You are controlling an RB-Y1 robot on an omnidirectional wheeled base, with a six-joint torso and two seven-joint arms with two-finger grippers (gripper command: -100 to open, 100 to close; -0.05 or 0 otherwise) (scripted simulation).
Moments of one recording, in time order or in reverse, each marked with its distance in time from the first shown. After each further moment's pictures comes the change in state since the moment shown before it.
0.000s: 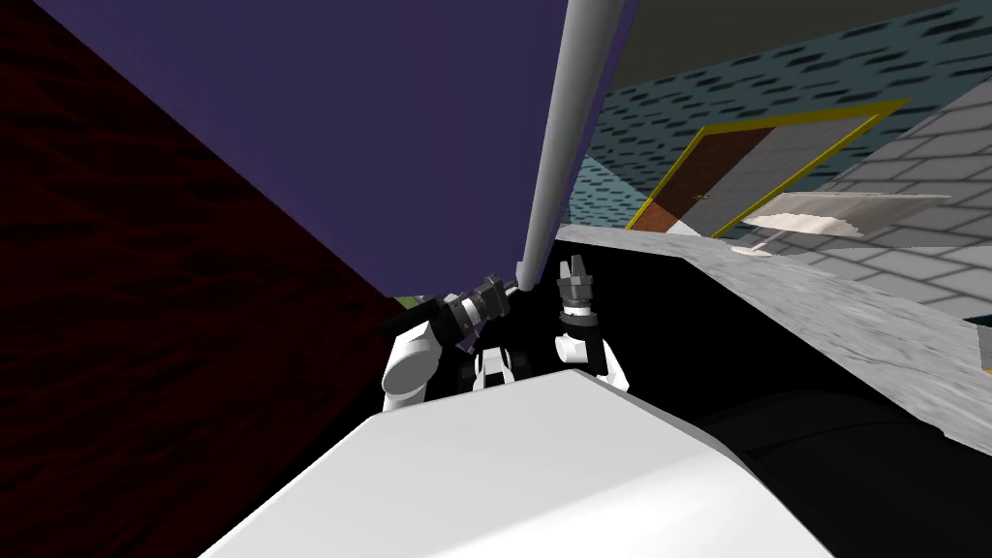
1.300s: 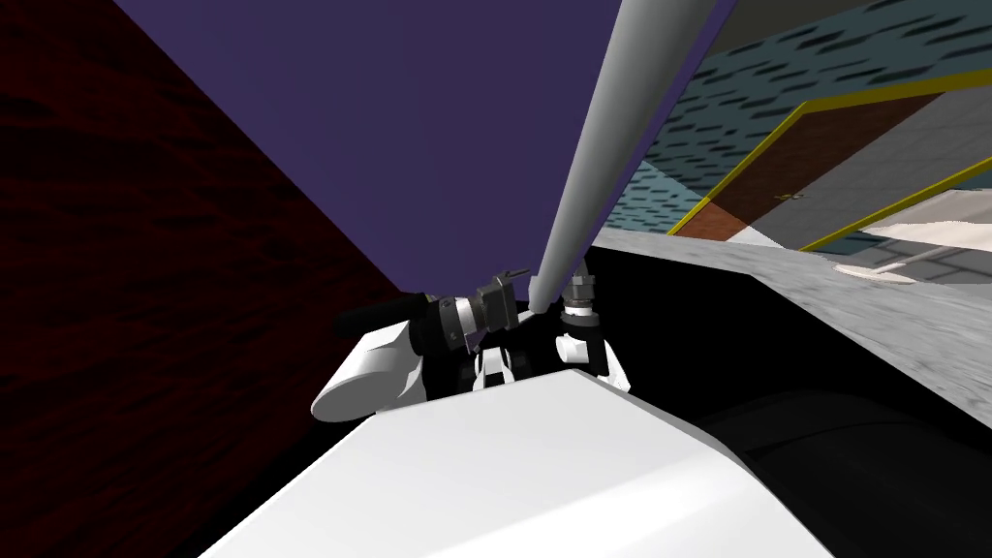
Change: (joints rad) left arm -0.131 -0.058 0.058 -0.130 0.123 0.305 0.130; right arm 0.002 0.001 -0.005 -0.006 -0.003 -0.008 -0.002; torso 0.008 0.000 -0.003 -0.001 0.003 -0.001
